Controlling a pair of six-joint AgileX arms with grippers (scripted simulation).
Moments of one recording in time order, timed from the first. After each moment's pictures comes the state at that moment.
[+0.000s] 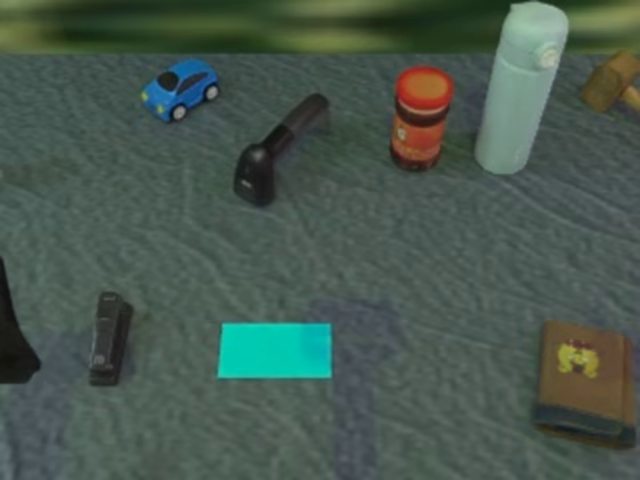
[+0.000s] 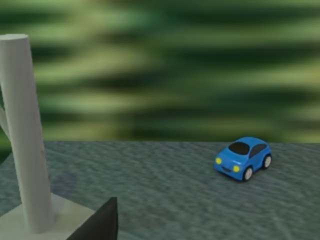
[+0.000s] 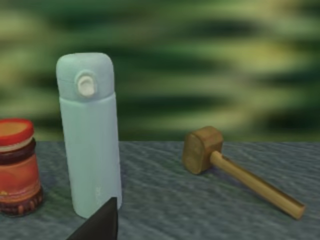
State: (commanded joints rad) left arm 0.00 0.00 0.00 0.00 0.00 0.00; right arm 0.00 0.00 0.00 0.00 0.00 0.00
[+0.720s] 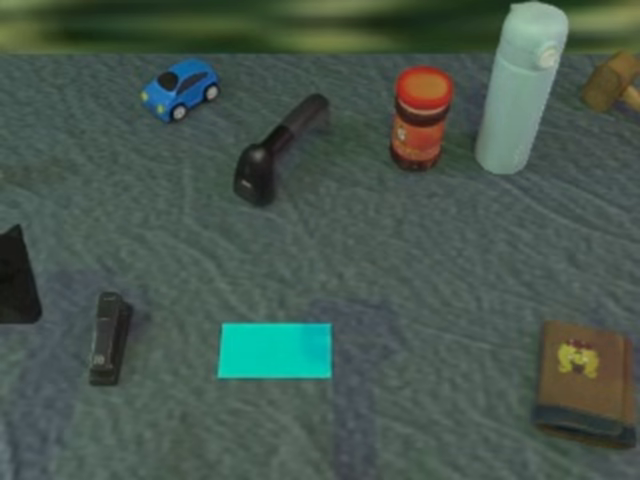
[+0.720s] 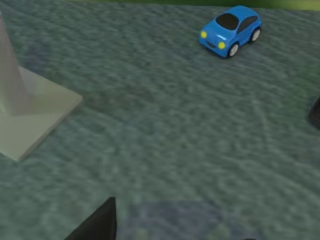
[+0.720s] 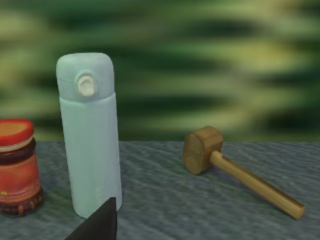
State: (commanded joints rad) left arm -0.05 0.57 0.46 -0.35 0.00 -0.05; right arm 0.00 0.00 0.00 0.00 0.00 0.00
